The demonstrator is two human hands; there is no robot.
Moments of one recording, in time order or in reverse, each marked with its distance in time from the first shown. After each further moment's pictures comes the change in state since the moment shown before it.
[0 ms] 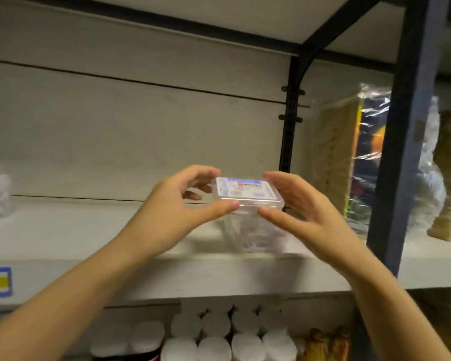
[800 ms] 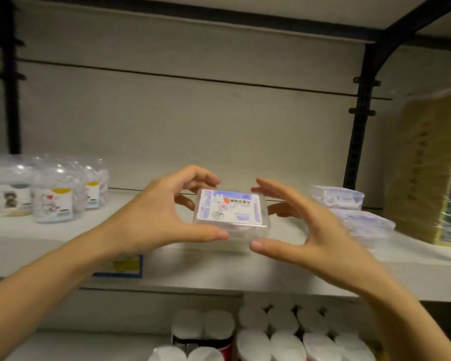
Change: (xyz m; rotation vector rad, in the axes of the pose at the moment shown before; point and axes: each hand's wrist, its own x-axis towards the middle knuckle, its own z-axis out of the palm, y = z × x) left_hand -0.039 -0.038 -0.138 0.267 -0.174 0.011; right_hand 0.015 -0.048 0.115 -0.102 -0.192 -0.117
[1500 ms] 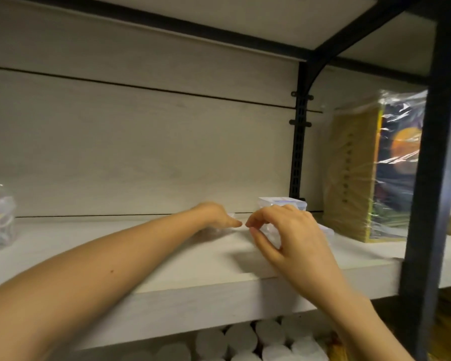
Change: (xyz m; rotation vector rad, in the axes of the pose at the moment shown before) left_hand 0.188 -0.042 0.142 0.620 -0.548 -0.382; right_hand -0.003 0.038 -0.019 -0.671 0.360 0.077
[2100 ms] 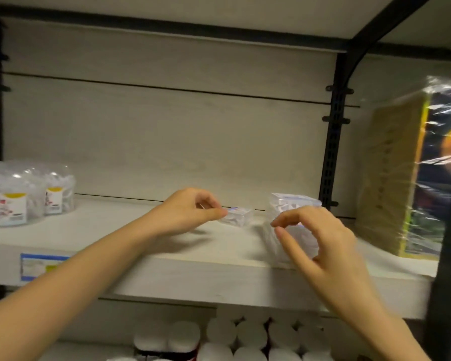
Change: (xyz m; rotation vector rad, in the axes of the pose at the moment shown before) left_hand -0.119 -0.027 0.006 -0.620 0.439 0.107; right_hand -0.023 0.047 -0.019 0.382 0.066 -0.151
